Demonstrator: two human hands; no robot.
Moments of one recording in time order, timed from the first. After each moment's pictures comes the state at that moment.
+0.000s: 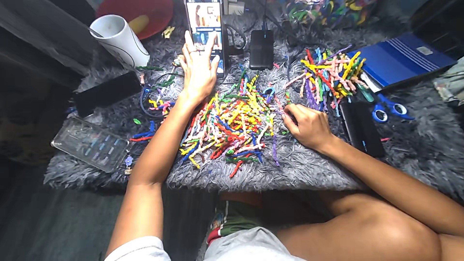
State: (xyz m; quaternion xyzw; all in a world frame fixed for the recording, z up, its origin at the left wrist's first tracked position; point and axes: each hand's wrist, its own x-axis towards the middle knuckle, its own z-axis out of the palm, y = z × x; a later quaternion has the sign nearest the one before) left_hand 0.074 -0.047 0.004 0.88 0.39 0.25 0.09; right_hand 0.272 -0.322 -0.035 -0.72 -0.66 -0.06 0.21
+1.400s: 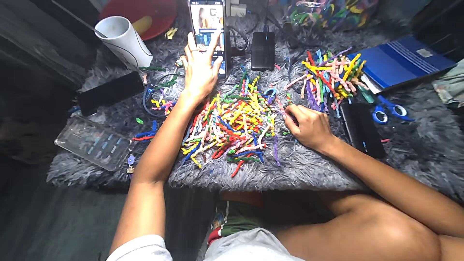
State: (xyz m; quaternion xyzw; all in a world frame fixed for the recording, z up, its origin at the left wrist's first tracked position) left_hand 0.073 -0.042 0.008 0.89 0.39 0.24 0.09; right_hand 0.273 -0.322 -0.035 -0.72 -0.66 -0.06 0.20
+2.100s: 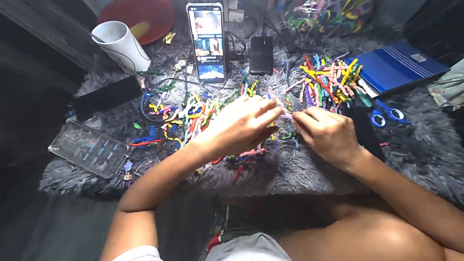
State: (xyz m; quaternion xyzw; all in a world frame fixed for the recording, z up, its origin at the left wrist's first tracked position) left_hand 0.054 -0.183 0.056 0.96 -0.05 0.24 0.10; right_hand 0.255 -0.344 0.022 -0.67 -0.71 -0.13 0.19
